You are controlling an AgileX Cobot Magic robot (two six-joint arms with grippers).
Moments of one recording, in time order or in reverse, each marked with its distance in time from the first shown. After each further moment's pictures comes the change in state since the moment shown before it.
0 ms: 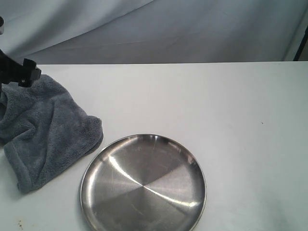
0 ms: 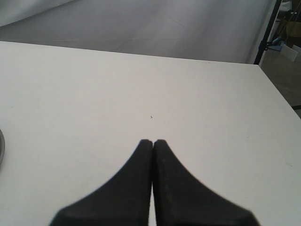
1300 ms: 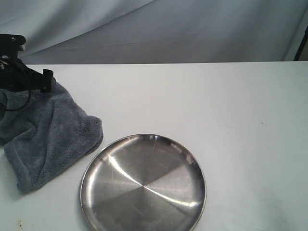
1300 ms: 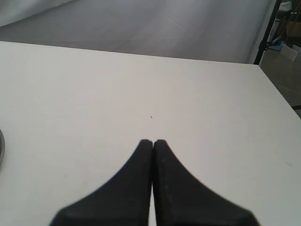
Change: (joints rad) left arm 0.000 0.314 -0.148 -0.032 -0.109 -0.105; right arm 0.000 0.000 0.000 0.000 0.000 0.000
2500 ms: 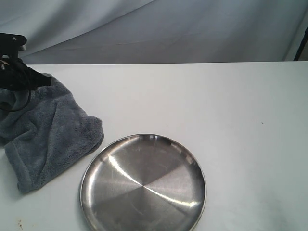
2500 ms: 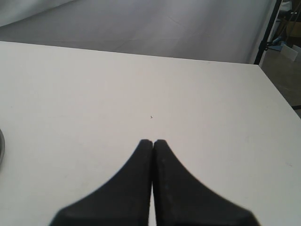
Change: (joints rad) left arm 0.000 0.008 -0.002 0.029 -0.025 0.002; right arm 0.000 0.000 0.000 0.000 0.000 0.000
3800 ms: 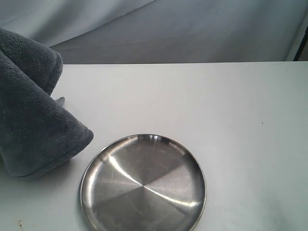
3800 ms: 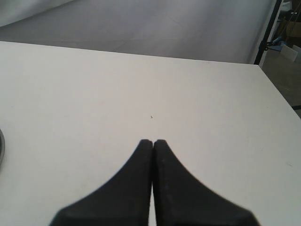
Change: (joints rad) left arm 0.000 -0.899 0.000 -0.002 0.673 -0.096; right arm 0.000 0.000 0.000 0.000 0.000 0.000
